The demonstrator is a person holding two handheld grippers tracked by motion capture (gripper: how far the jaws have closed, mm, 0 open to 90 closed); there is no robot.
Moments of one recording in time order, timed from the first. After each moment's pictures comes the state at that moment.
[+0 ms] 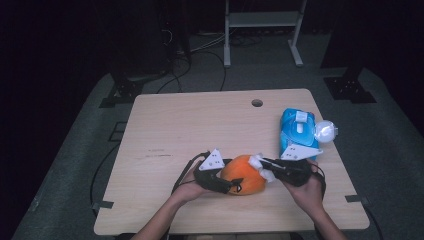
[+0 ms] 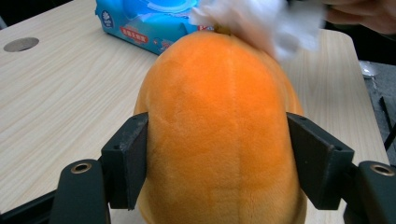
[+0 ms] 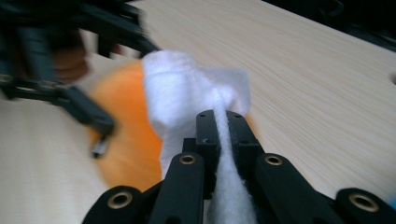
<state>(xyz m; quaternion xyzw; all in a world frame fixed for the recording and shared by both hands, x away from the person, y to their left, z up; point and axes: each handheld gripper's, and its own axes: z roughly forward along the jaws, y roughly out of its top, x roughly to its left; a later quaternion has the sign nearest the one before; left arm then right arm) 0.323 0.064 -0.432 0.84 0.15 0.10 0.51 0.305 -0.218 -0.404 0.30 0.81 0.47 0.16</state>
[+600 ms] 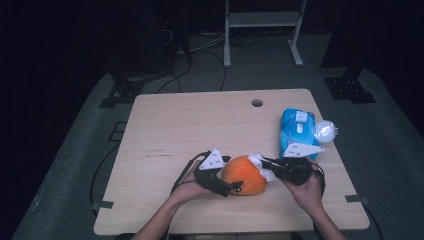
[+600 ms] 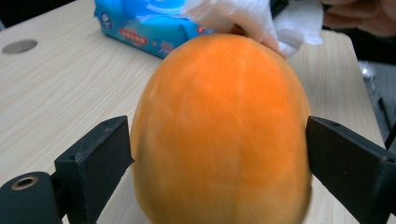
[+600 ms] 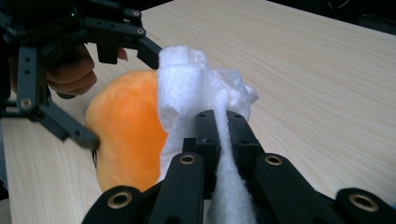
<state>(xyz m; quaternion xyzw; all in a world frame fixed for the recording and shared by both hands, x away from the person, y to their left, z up) 0.326 0.064 -0.433 0.84 0.15 0.09 0.51 0.309 -0.219 -0.406 0.32 0.80 0.49 0.13</state>
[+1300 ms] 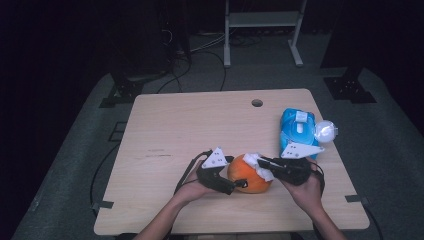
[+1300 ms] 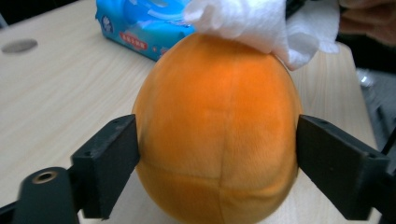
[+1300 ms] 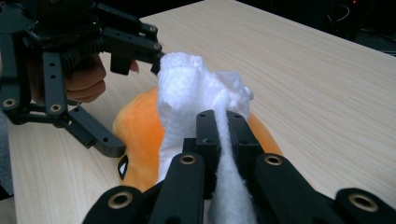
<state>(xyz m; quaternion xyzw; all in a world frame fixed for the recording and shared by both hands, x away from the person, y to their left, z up) 0.324 0.056 -0.429 0.84 0.16 0.08 0.52 0.302 -0.210 -0.393 0.29 0.81 0.49 0.15</state>
